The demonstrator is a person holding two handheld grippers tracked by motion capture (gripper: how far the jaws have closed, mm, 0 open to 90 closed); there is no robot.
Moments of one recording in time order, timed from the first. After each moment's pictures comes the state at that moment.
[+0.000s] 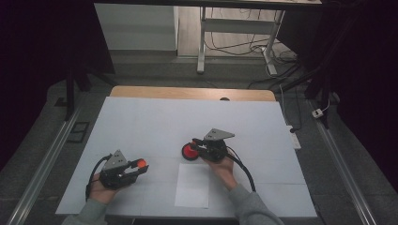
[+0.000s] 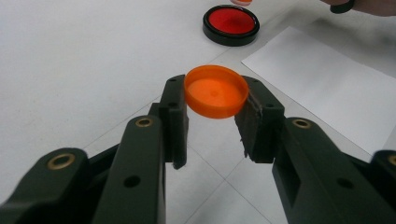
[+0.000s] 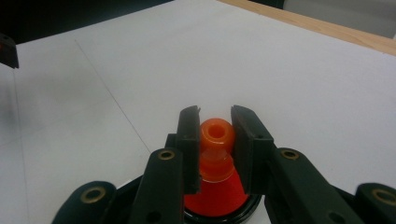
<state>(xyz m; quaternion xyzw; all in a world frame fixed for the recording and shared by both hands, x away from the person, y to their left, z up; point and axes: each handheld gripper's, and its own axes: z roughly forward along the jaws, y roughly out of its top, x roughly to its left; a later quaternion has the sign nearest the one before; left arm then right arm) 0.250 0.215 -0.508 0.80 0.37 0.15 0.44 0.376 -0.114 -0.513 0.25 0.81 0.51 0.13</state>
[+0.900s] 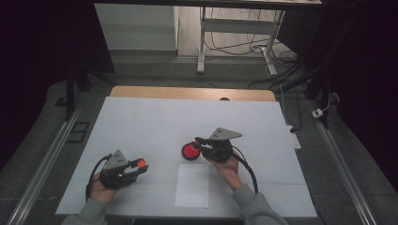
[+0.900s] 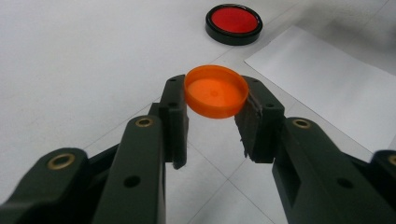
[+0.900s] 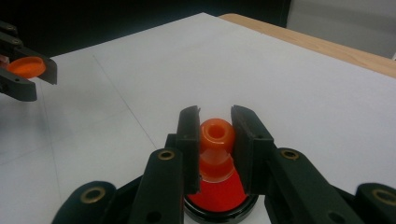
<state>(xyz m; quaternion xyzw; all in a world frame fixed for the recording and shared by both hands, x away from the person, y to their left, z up) 0.251 0.215 -0.509 0.80 0.37 0.15 0.44 0.367 -0.127 -0.494 0.24 0.81 0.53 0.13</state>
